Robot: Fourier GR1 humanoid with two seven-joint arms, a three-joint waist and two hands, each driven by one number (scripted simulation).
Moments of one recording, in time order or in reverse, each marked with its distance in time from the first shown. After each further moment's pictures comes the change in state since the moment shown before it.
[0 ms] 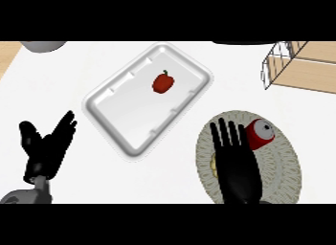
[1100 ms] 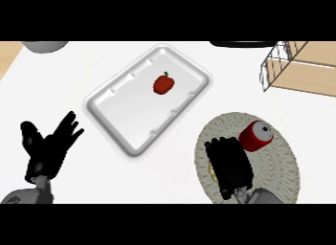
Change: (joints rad) left arm -0.005 -0.026 0.031 0.014 -0.022 -0.035 -0.001; right arm -0.006 0.055 -0.080 0.181 0.026 0.001 -0.332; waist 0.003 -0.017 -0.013
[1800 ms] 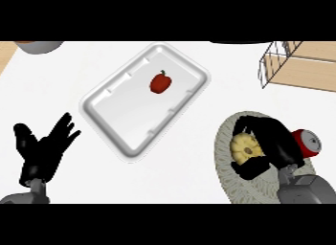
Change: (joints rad) left arm 0.028 0.002 0.014 -0.048 0.001 0.001 0.028; right arm 0.053 -0.010 -0.426 -0.096 -0.438 -0.007 -0.171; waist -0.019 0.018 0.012
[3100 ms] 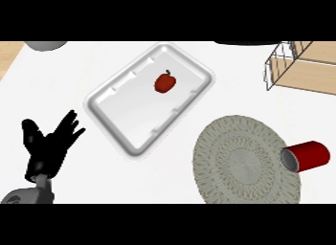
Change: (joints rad) left arm -0.032 -0.017 -0.001 0.025 -0.026 -0.013 0.003; right arm -0.645 -0.433 -0.677 -0.003 -0.440 0.259 0.376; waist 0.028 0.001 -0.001
